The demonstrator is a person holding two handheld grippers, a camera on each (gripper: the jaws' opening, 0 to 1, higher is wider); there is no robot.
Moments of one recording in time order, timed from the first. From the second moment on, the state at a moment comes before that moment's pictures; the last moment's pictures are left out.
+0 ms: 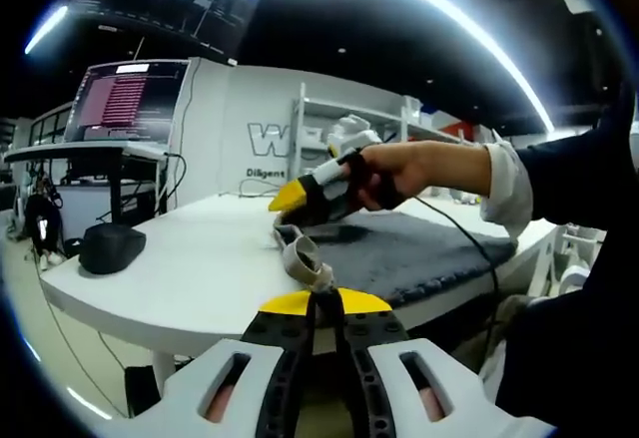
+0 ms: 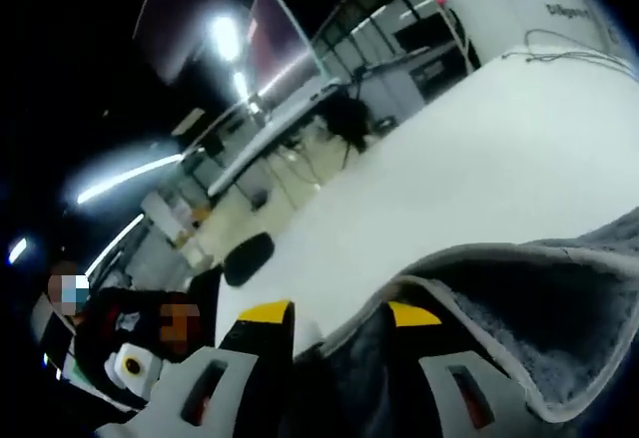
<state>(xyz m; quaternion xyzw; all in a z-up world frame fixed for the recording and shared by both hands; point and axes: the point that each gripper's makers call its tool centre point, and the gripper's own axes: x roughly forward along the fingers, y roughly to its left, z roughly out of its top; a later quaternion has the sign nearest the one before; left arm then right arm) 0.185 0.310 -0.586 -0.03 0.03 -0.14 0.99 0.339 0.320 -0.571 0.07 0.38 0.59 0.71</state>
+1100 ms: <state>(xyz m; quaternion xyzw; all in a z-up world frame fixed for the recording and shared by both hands) 0.193 0.303 -0.515 0.08 -0.02 -0.11 0.99 0.335 0.202 -0.519 -0.13 0.19 0.61 0.76</state>
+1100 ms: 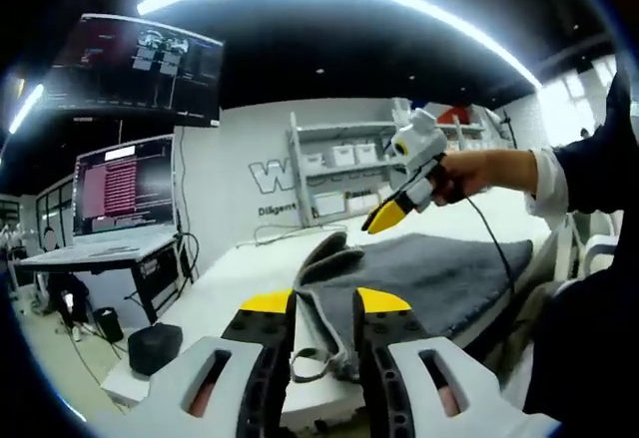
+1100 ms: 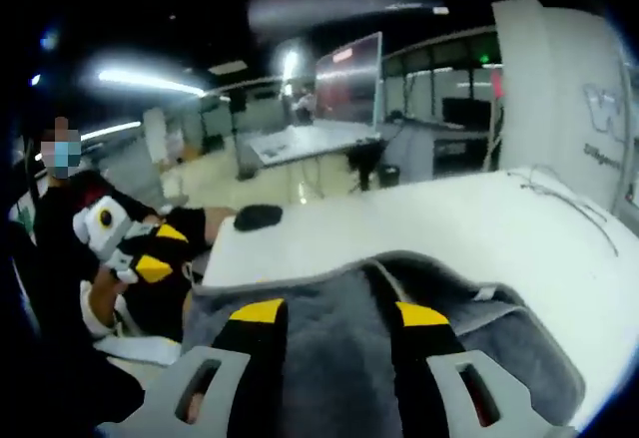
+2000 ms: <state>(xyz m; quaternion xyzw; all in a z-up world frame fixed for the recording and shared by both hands) 0.249 0.262 -0.520 0.08 0.06 -0.15 0.98 0.339 0.104 -0.532 -0.17 0.12 0.57 0.80</state>
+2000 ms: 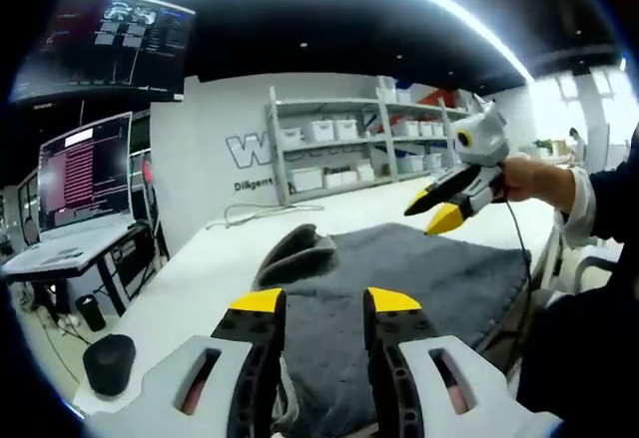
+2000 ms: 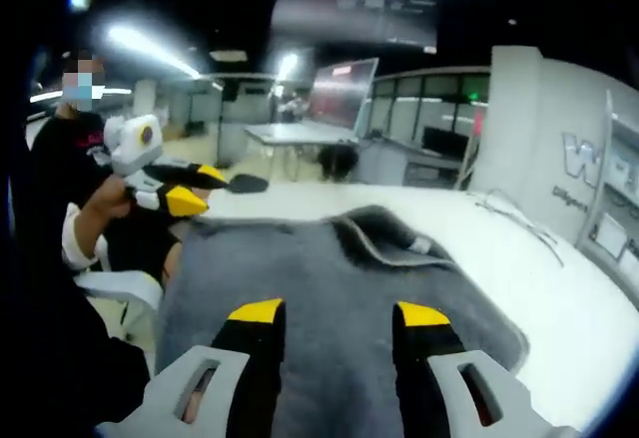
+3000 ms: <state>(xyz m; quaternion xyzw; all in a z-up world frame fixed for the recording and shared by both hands) 0.294 0.265 -0.554 0.08 0.13 -0.12 0.98 0.329 0.046 -0.560 -0.15 0.13 0.55 0.81</state>
